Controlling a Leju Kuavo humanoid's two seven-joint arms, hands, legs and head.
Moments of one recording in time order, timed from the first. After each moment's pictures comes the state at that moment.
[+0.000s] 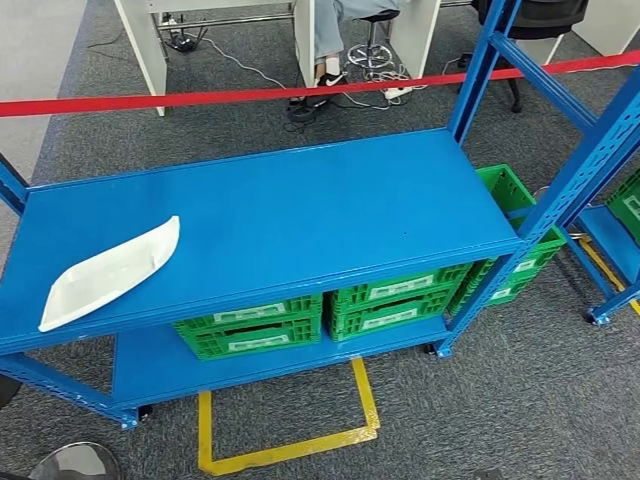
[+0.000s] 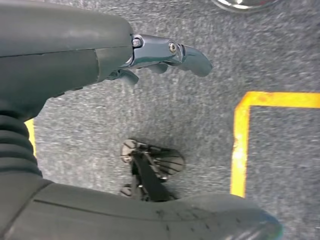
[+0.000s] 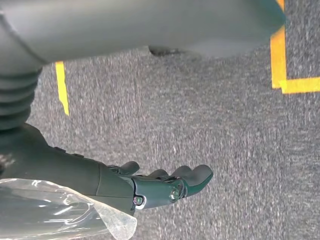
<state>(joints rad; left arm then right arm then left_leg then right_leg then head) 0.23 -0.10 0.10 -0.70 -0.08 0.16 -0.24 0.48 -0.22 0.37 -1.20 -0.20 -0.49 0.16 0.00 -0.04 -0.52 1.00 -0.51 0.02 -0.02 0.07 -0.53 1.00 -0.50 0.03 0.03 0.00</state>
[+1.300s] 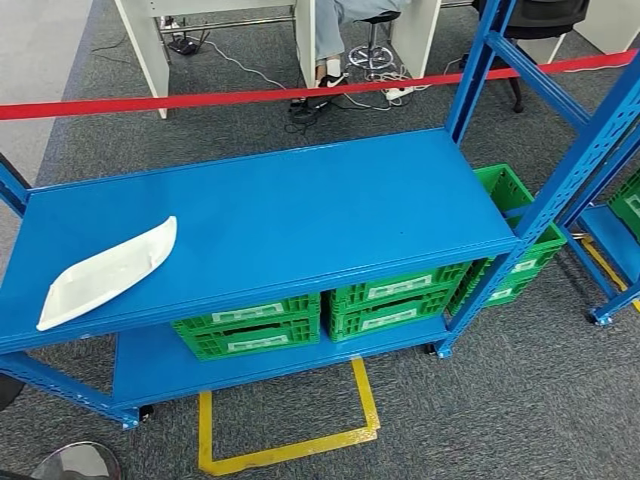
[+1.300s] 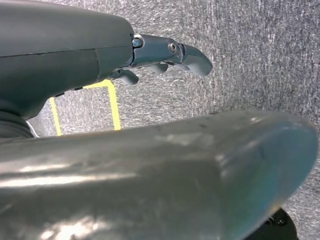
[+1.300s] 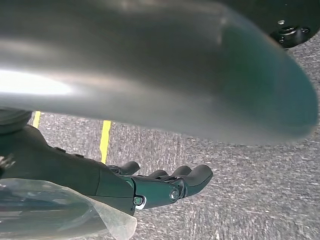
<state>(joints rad) 0.16 -0.02 0.03 -0.45 0.00 0.00 -0.01 0.17 -0.02 0.03 -0.44 0.00 0.00 0.01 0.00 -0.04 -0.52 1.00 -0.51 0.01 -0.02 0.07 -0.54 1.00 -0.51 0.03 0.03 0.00</state>
